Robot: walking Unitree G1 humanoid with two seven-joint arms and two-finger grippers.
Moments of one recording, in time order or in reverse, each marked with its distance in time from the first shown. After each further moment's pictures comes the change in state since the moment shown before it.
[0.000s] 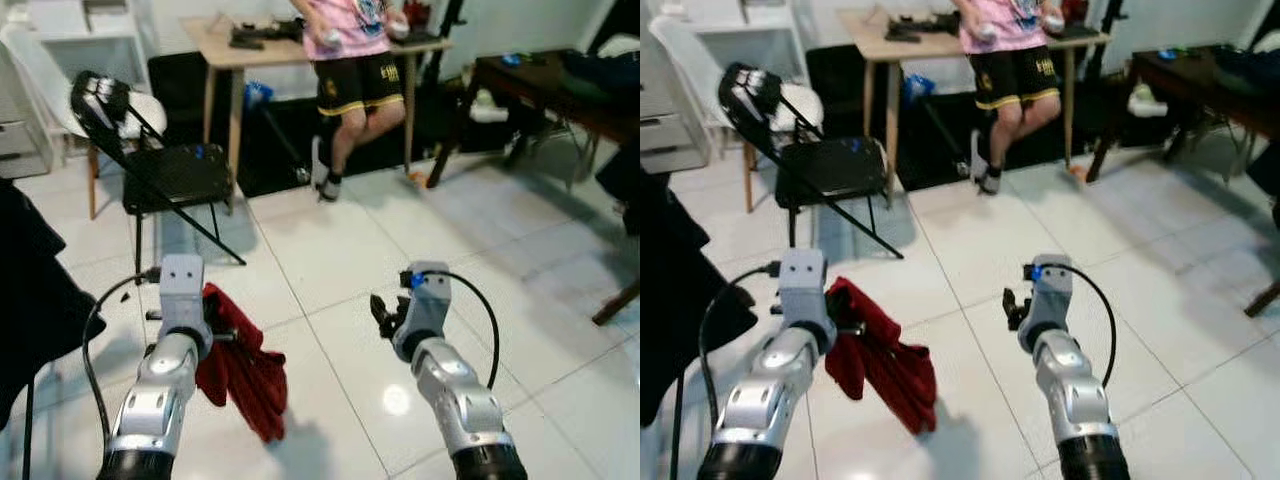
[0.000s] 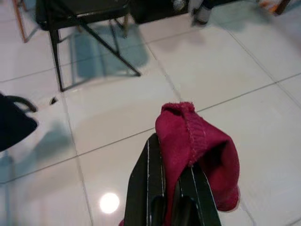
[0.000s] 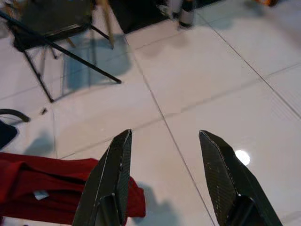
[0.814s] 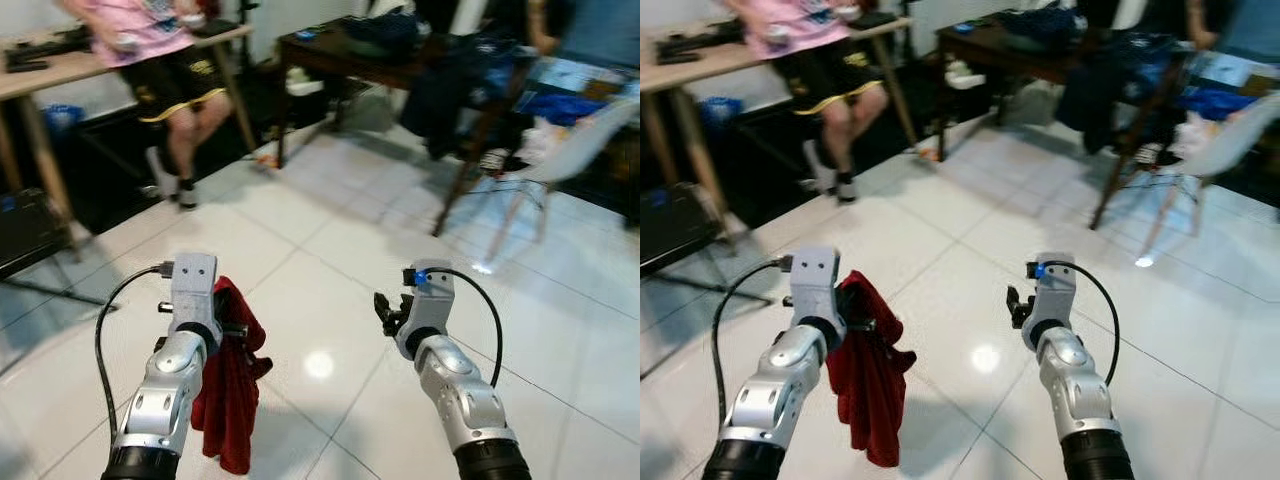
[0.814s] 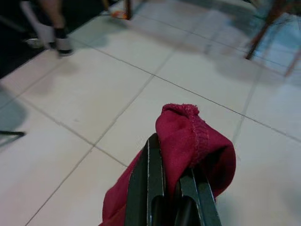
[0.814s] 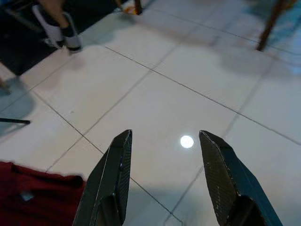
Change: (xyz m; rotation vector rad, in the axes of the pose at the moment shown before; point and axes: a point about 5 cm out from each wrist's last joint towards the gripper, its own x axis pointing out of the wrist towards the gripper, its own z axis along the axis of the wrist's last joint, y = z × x) left arm 0.001 -0.011 0.008 0.027 -0.073 -0.078; right arm 0.003 0.001 0.003 -0.004 -0.013 0.009
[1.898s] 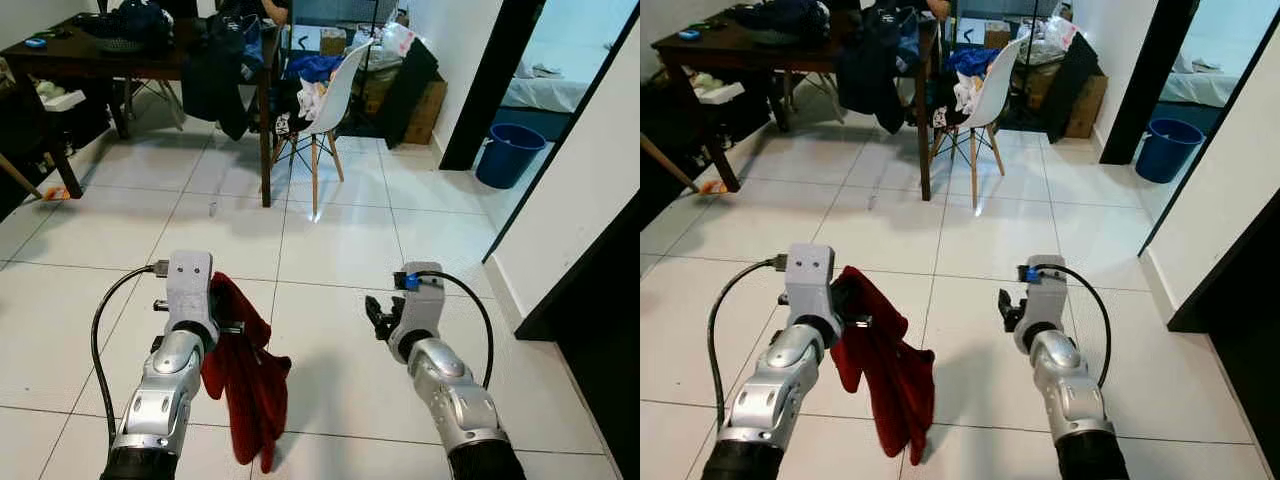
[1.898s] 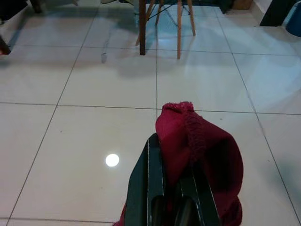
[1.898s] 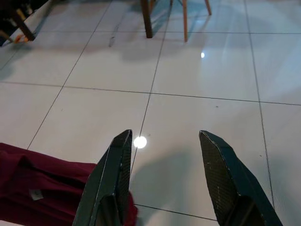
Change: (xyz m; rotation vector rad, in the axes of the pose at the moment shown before) left arm 0.000 0.002 0.002 -0.004 -0.039 0.020; right arm 0.001 0.002 -0.003 -0.018 0.007 0.024
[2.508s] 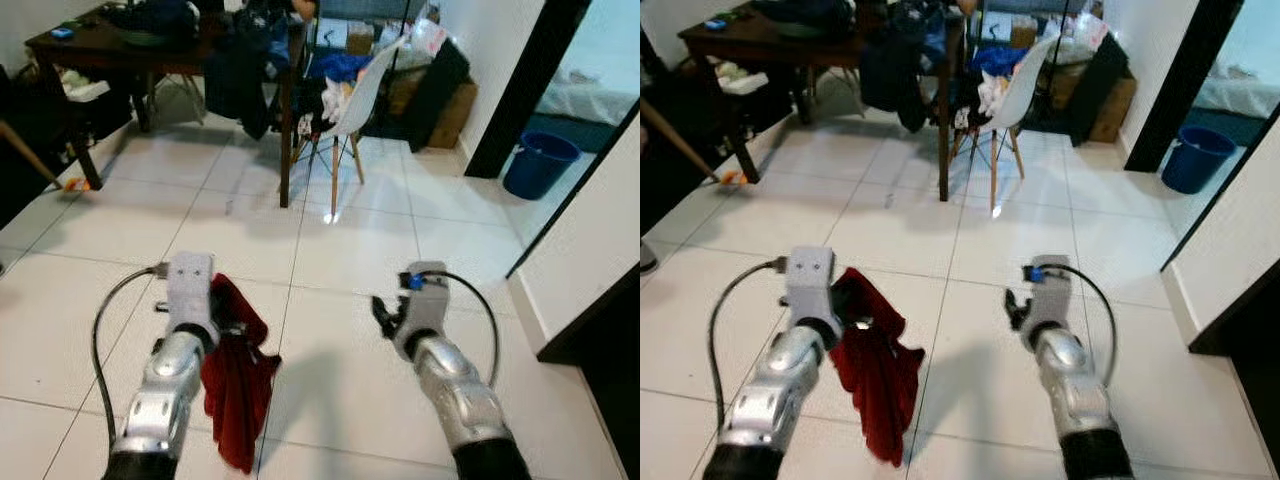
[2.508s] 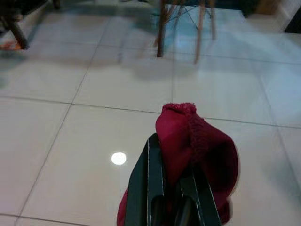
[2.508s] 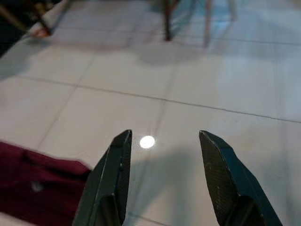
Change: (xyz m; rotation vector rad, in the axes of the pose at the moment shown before) left arm -0.002 0.002 -0.004 -0.005 -0.001 0.010; right arm 0.001 0.009 -0.001 -0.027 0.001 0.047
